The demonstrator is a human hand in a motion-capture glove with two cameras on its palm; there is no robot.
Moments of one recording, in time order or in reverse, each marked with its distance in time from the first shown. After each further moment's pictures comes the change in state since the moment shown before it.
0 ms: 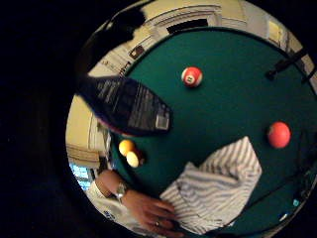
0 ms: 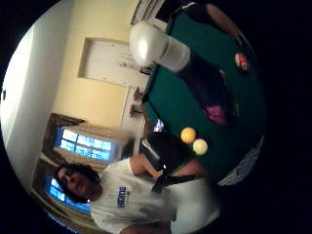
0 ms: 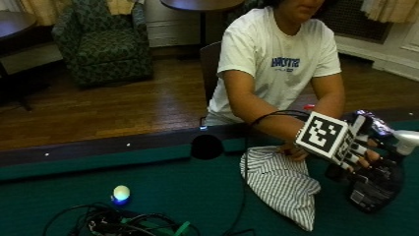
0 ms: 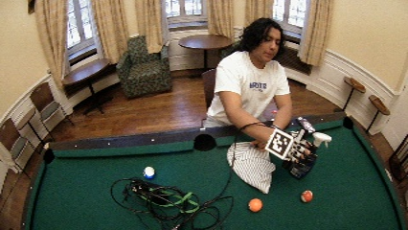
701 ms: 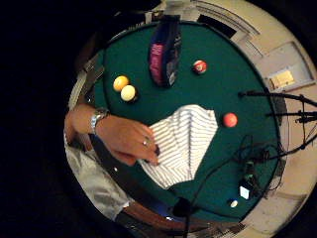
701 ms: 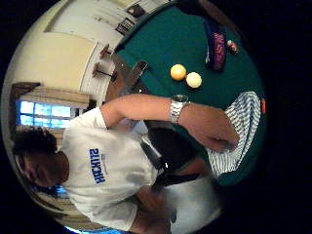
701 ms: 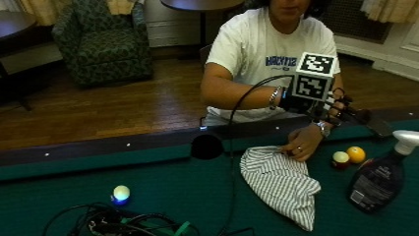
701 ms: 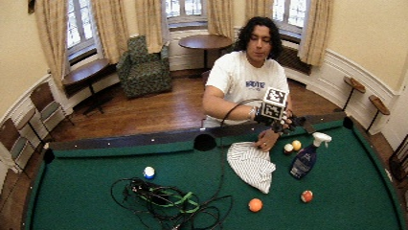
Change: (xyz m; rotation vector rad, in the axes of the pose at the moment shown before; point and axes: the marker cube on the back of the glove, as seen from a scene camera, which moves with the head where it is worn) arm -0.082 0.117 -0.021 -0.293 0.495 -0.284
